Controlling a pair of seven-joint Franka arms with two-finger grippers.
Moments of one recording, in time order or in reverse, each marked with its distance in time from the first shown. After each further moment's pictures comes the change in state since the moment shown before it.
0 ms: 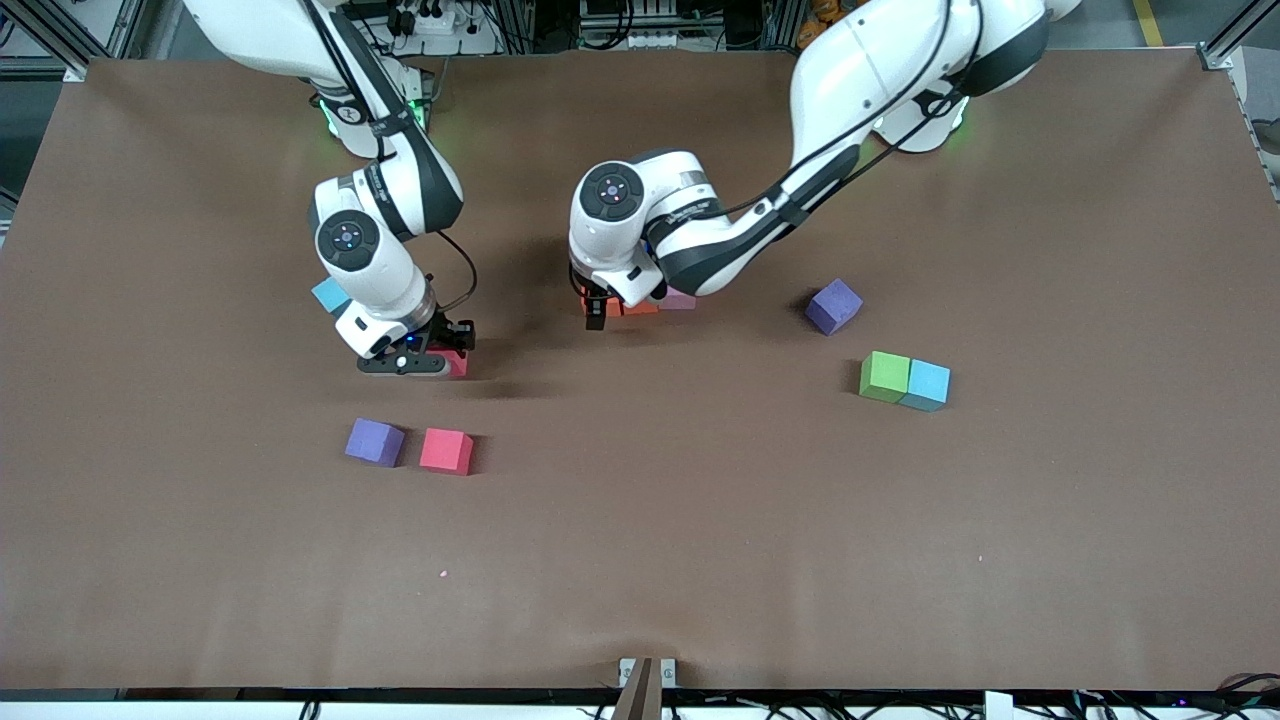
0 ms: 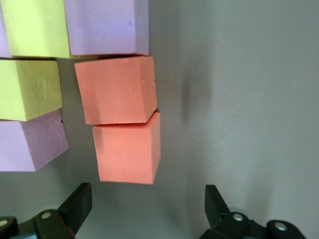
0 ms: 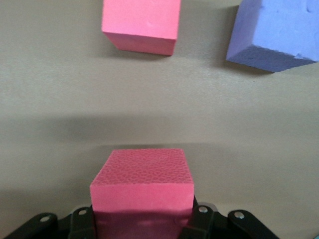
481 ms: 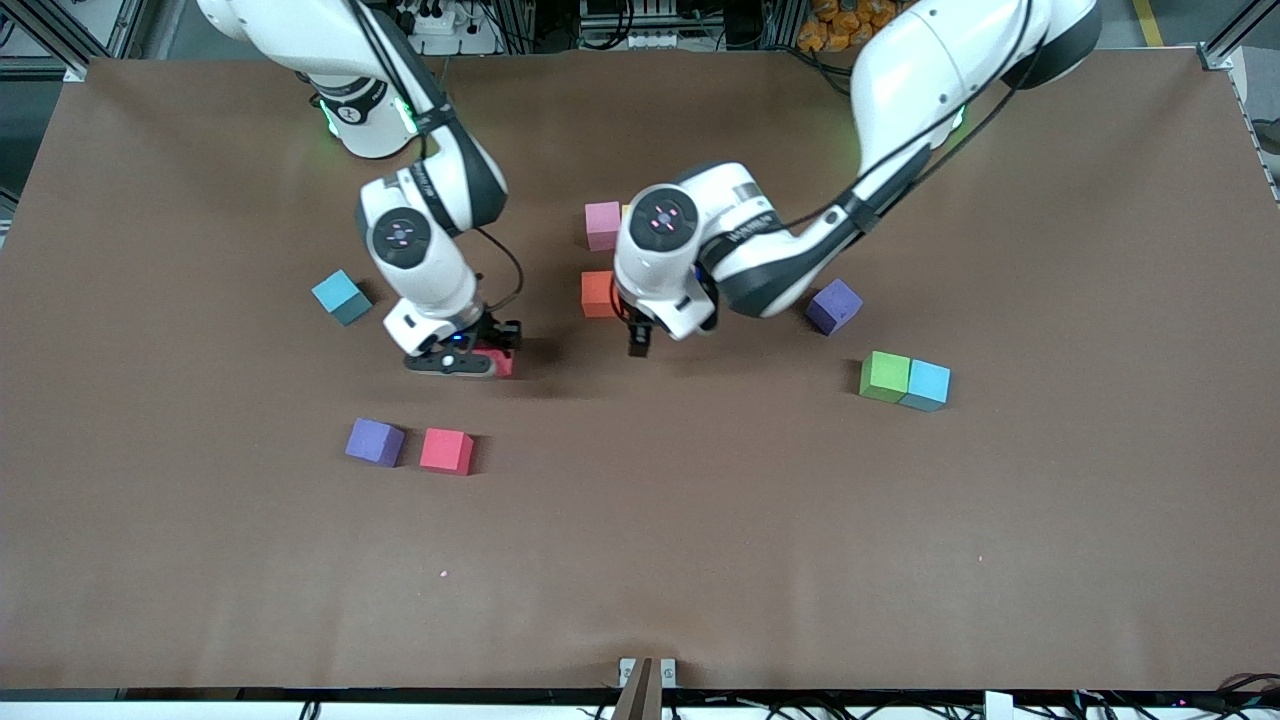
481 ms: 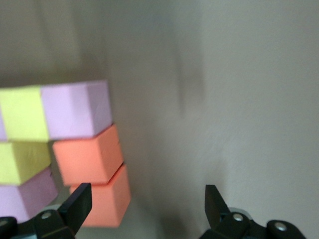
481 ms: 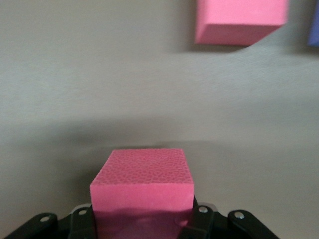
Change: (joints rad) left arm 0.174 -0.055 -0.034 -0.020 0.034 -0.128 0.207; right arm 0.144 0.098 0.001 0.149 0.065 -0.042 0.174
